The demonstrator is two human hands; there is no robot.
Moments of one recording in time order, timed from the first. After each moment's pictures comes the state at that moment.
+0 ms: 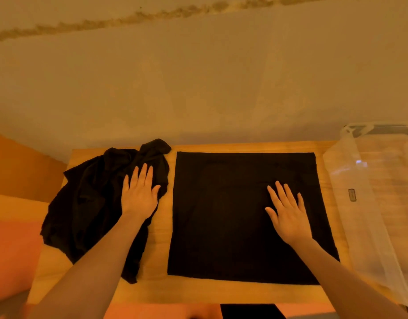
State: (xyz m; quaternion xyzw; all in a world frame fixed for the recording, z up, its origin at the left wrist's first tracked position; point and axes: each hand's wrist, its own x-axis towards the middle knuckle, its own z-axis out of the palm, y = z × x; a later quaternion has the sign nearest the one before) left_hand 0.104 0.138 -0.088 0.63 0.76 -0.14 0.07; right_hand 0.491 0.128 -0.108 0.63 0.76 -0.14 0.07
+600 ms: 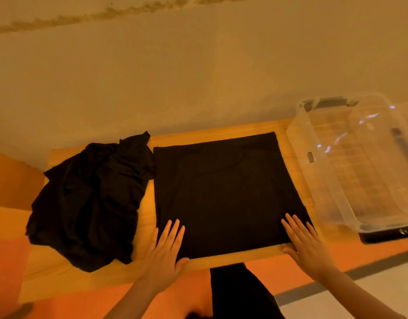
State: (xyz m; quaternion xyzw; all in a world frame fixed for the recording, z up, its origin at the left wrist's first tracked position) left_hand 0.174 -0.048 -0.113 0.80 0.57 -0.12 0.13; right_hand 0.580 -0.040 -0.108 0.60 0.79 -0.14 0.10
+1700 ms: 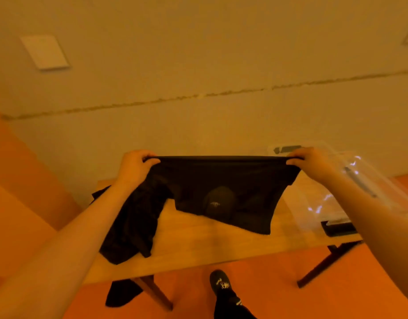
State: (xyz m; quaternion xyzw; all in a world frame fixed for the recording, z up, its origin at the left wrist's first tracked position) left_hand 0.139 0.029 0.155 0.63 0.66 0.37 0.17; right_hand 0.554 0.033 0.161 0.65 0.68 -0.20 -0.27
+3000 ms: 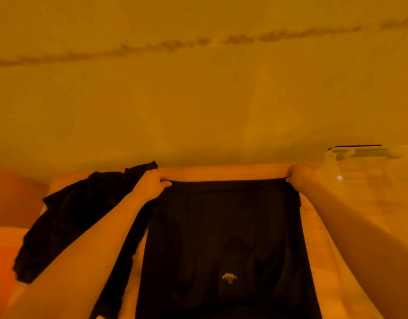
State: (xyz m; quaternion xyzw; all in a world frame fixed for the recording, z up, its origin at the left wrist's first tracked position) left_hand 0.144 0.246 -0.049 0.60 0.72 0.03 0.36; right_hand 0.525 0.294 -0.030 0.76 0.57 -0.27 0.12
